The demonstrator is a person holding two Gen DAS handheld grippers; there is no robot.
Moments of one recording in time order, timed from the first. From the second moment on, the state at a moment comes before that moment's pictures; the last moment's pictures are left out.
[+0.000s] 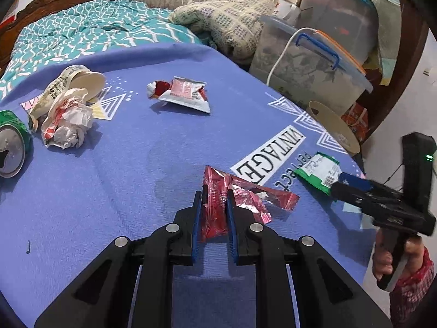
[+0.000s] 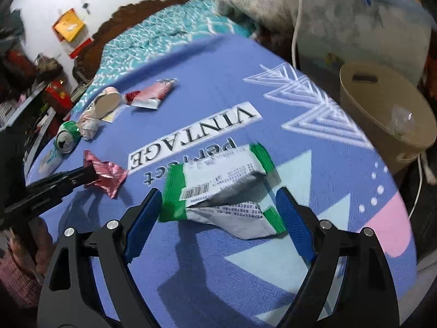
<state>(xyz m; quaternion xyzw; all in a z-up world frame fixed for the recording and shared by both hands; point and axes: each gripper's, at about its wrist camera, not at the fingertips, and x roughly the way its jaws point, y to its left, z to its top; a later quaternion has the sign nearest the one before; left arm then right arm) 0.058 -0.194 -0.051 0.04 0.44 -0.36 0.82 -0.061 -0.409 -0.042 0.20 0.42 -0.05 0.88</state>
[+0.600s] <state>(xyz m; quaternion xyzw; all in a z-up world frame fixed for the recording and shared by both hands) 0.057 -0.191 -0.049 0.03 0.43 -0.37 0.82 -0.054 -0.397 -0.041 0.14 0.45 0.00 0.88</state>
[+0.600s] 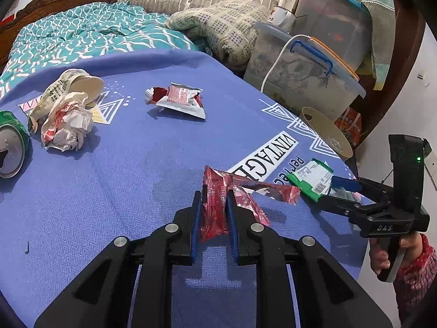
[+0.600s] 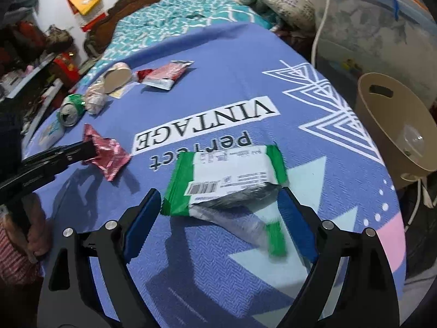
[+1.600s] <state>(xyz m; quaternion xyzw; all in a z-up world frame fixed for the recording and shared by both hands) 0.090 -0.417 -0.012 0.06 0.43 -0.49 0.76 -0.107 -0.574 0.002 0.17 0.33 -0.15 0.92</state>
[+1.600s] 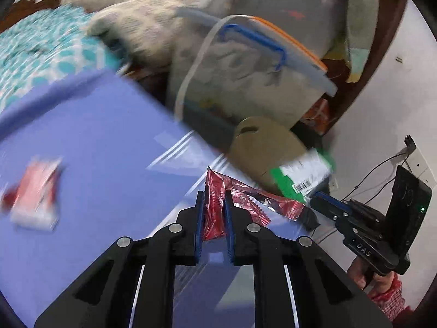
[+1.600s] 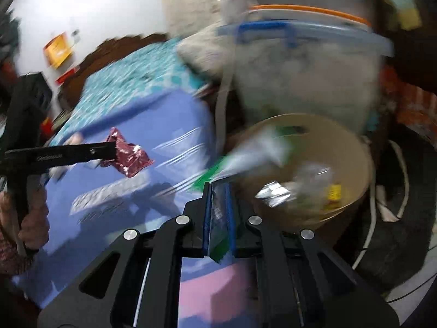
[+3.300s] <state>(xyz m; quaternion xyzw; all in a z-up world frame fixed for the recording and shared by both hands) 0.113 0.061 0.004 0.01 0.43 -0.10 0.90 0.093 -0.254 0.024 0.15 0.41 0.18 0.88</state>
